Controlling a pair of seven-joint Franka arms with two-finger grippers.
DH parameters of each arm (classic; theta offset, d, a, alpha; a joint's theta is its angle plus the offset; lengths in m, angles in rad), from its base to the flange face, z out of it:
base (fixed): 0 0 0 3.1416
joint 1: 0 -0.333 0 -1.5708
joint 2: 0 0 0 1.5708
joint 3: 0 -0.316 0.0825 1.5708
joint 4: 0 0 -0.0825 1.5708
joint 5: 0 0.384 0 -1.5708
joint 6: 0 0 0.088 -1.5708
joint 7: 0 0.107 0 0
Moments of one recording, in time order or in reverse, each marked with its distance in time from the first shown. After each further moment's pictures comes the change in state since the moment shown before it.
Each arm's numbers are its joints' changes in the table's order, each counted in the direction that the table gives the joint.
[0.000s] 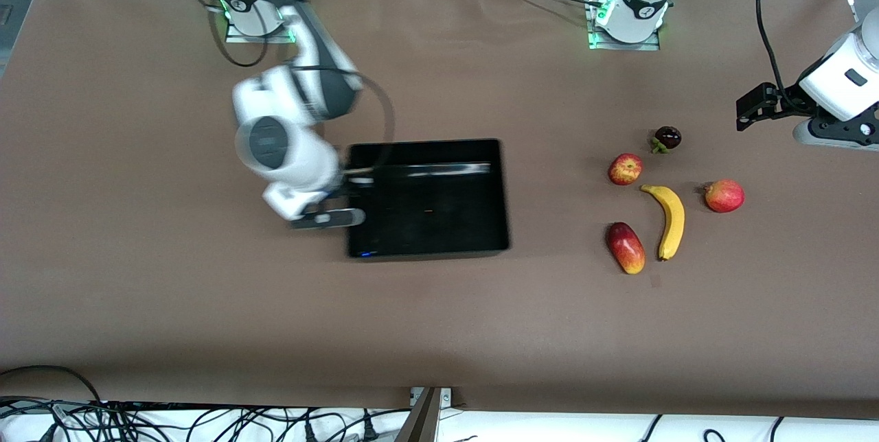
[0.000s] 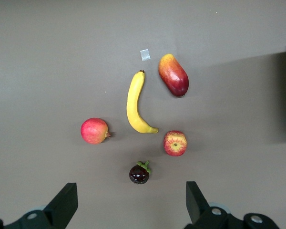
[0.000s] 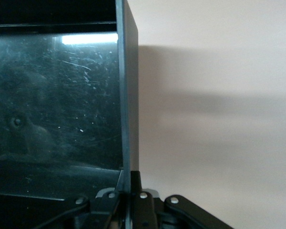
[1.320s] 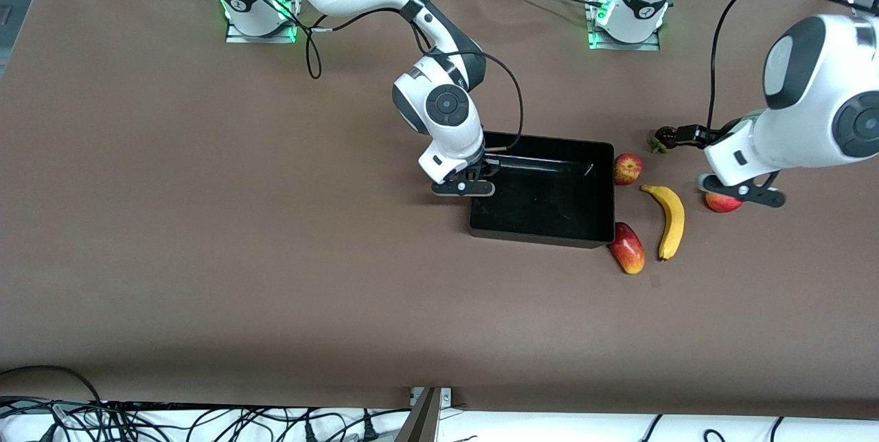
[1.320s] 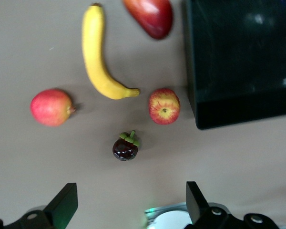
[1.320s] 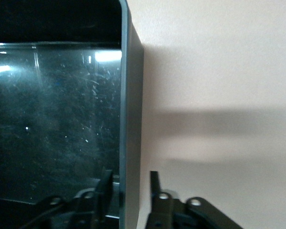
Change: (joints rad) left arm 0.007 -0.224 0.041 0.033 -0.011 0.086 0.177; right arm -0.255 -0.295 -0.002 -0.277 0.001 -0.182 0.327
